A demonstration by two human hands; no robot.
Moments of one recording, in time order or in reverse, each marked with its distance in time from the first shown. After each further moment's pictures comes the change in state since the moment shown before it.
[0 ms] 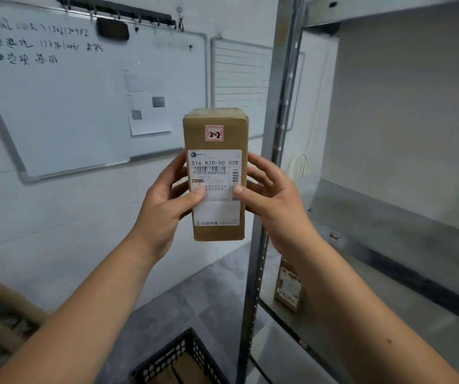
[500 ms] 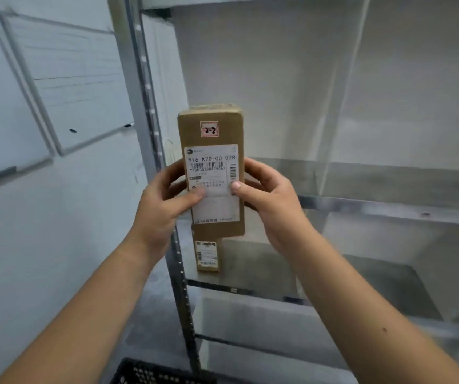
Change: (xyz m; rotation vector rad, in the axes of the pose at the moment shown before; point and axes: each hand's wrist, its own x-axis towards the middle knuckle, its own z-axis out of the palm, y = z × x) left_hand -0.008 -0.010 0.094 -0.293 -0.576 -0.106; right_hand -0.128 -0.045 -0.034 -0.173 0.615 0.004
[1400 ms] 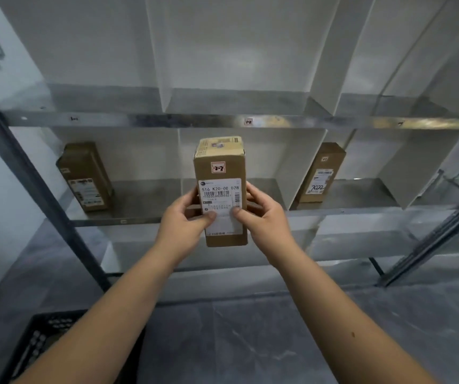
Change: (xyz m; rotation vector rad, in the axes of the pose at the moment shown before) left_hand -0.203 -0.086 0.285 0.115 -0.223 -0.307; right_hand -0.290 0.011 -0.236 -0.368 0.419 0.220
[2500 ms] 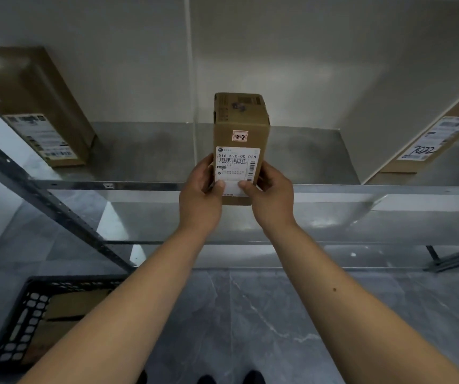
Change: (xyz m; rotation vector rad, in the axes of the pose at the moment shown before) left_hand 0.176 -0.233 0.025 -0.030 0.244 -0.062; right_hand 0.176 0.231 0.088 -0.126 0.114 0.007
